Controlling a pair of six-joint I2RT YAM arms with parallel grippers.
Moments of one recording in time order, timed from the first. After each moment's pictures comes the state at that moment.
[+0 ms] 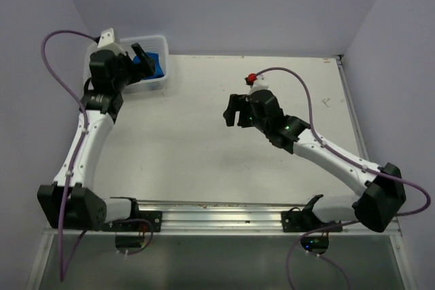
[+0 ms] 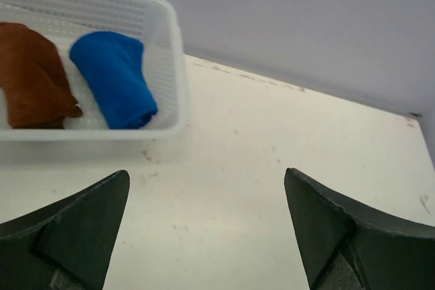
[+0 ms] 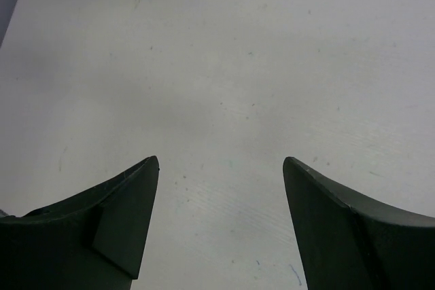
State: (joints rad) left arm 0.02 1.39 1.35 -0.25 0.04 -0.40; right arm 0.75 1.36 1.06 -0.22 0.20 0.50
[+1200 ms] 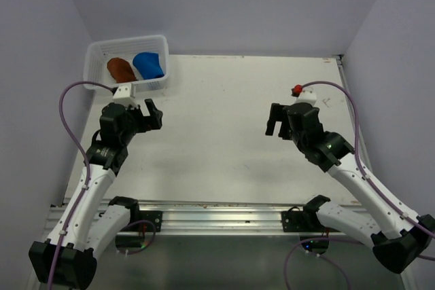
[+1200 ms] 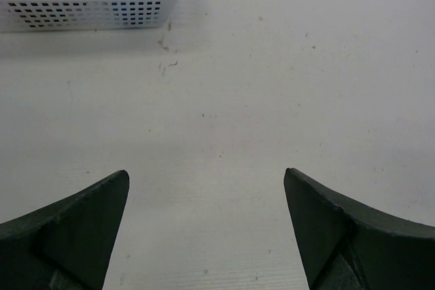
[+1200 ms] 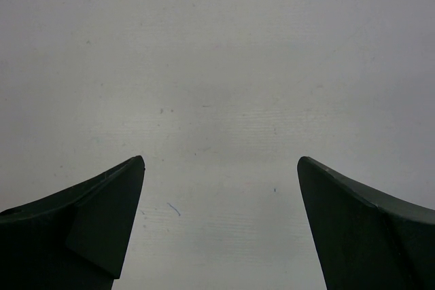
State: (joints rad) left arm -0.16 0.83 0.73 -0.29 -0.01 -0.27; right arm 0.58 0.94 0.96 -0.65 0.43 0.47
